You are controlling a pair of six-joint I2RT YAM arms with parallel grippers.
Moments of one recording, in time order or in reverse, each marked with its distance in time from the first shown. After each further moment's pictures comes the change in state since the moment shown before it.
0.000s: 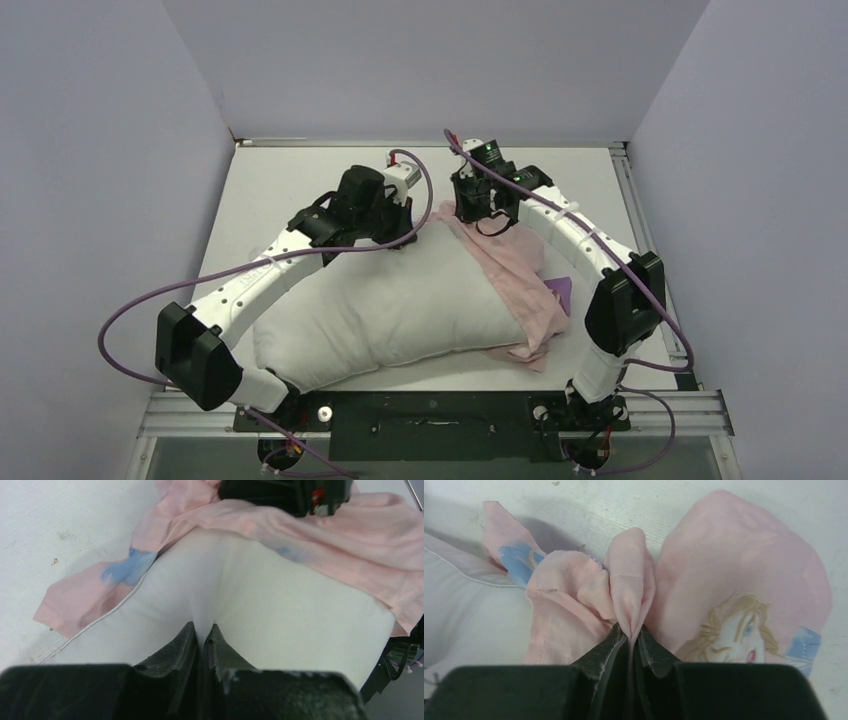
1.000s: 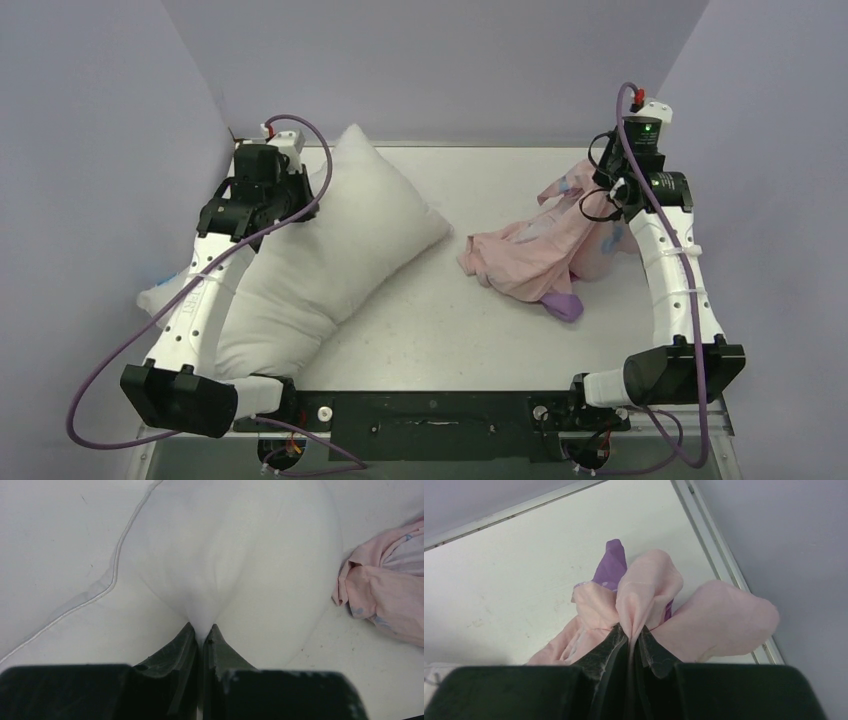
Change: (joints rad) left arm 0.459 -0.169 0.071 -0.246 -0.119 0.001; right arm -0.537 -0.374 -0.049 -0.031 0.319 0.067
